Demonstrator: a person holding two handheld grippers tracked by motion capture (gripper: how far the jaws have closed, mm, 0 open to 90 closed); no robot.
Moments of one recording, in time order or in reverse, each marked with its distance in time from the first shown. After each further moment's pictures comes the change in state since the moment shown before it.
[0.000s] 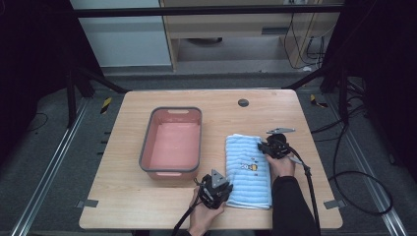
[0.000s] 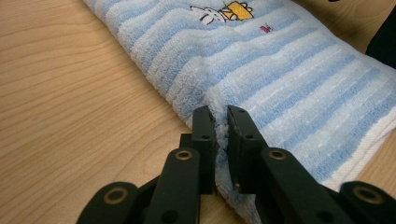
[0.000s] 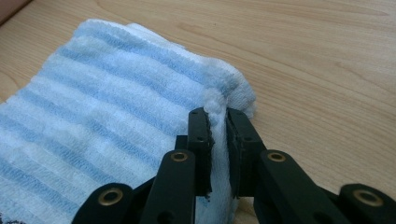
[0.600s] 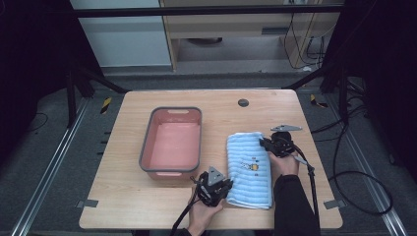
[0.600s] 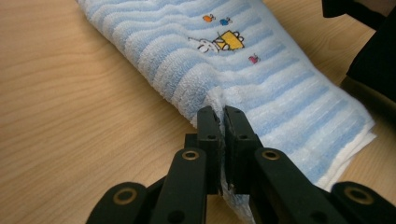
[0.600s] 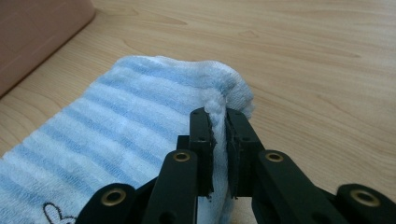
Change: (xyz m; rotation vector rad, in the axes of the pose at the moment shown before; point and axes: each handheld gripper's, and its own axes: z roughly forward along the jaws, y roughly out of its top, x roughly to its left) left arm 0.002 0.011 -0.014 -0.078 -0.040 -0.024; right arm 0.003 0.011 -0.027 -0.081 0.024 -0.004
